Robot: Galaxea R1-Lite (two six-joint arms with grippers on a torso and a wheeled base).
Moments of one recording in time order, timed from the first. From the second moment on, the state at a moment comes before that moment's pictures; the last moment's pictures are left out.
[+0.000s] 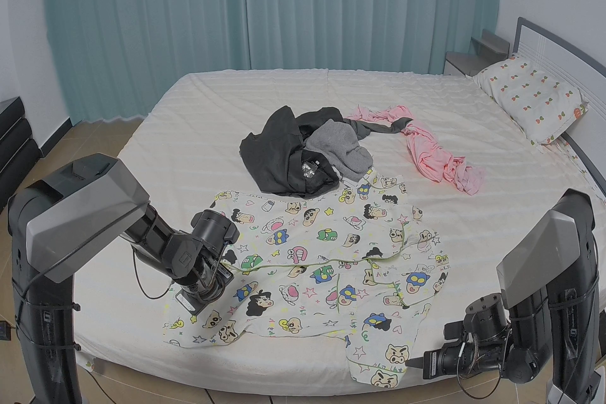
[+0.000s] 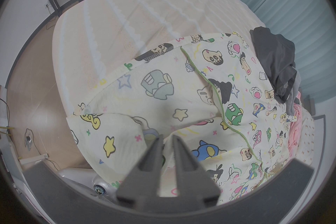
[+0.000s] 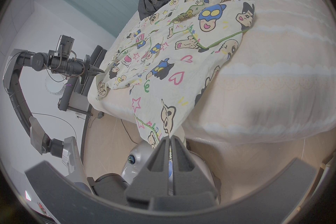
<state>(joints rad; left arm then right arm) -0.37 2.30 -1.10 0.02 0.22 -1.25 0.45 2.45 -0.02 -1.55 0.30 0.46</state>
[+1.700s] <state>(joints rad) -0.27 2.16 -0.82 -0.45 0.03 -1.01 0.42 2.40 -0.02 -1.55 0.26 0.47</state>
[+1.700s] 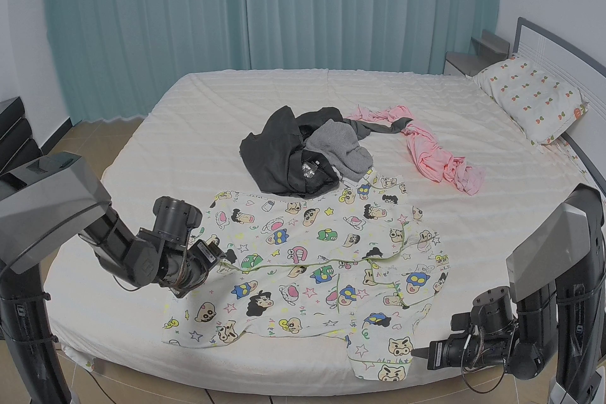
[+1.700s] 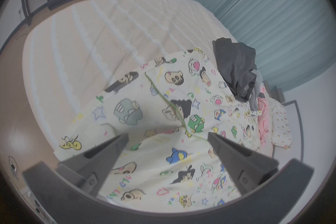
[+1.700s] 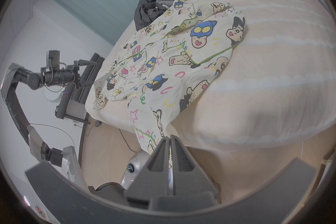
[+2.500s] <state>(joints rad) -0.17 2.22 -0.74 -0.56 -0.08 -0.76 0.42 2.43 -0.02 -1.55 0.26 0.47</state>
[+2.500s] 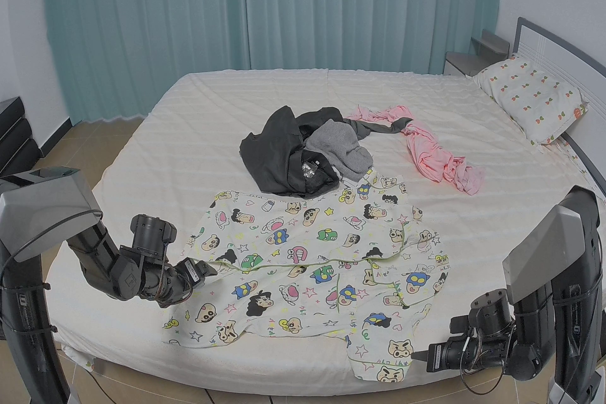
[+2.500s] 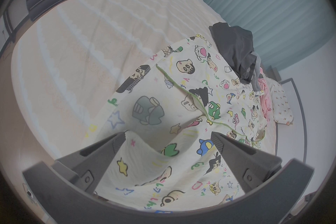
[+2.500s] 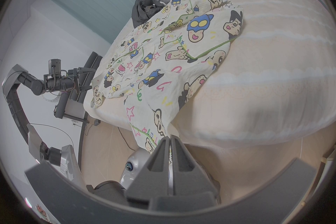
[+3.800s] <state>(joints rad) -0.52 2.15 -0.62 -0.60 0.06 -0.62 0.42 2.43 -0.02 -1.55 0.26 0.48</state>
